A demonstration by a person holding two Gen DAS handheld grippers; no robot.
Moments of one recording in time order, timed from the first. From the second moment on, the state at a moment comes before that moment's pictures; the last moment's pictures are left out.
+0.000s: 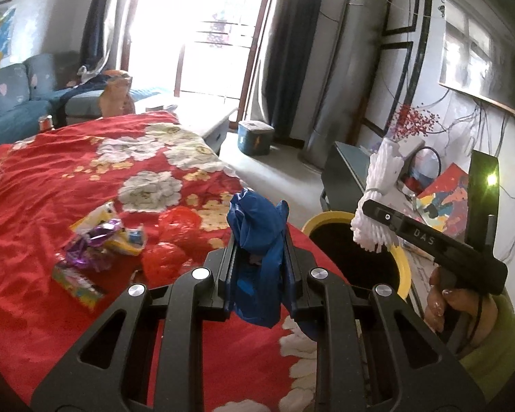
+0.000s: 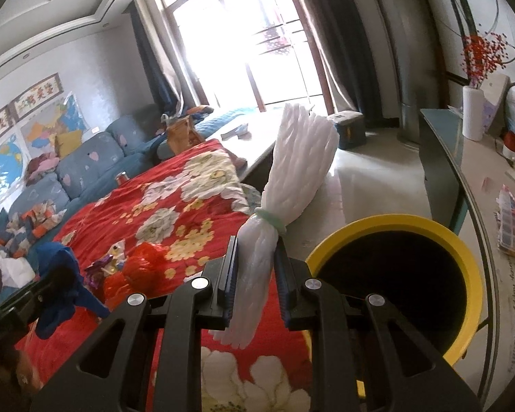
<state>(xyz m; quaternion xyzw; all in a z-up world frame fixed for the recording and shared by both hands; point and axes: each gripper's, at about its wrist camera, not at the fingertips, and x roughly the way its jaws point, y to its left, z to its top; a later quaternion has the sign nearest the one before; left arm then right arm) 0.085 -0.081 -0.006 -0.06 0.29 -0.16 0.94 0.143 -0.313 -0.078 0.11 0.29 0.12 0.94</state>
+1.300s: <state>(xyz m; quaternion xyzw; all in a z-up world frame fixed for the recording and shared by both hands) 0.130 -0.209 -0.045 0.03 0.33 -0.26 0.91 0.152 -0.419 -0.118 0.17 0.33 0.02 0.93</state>
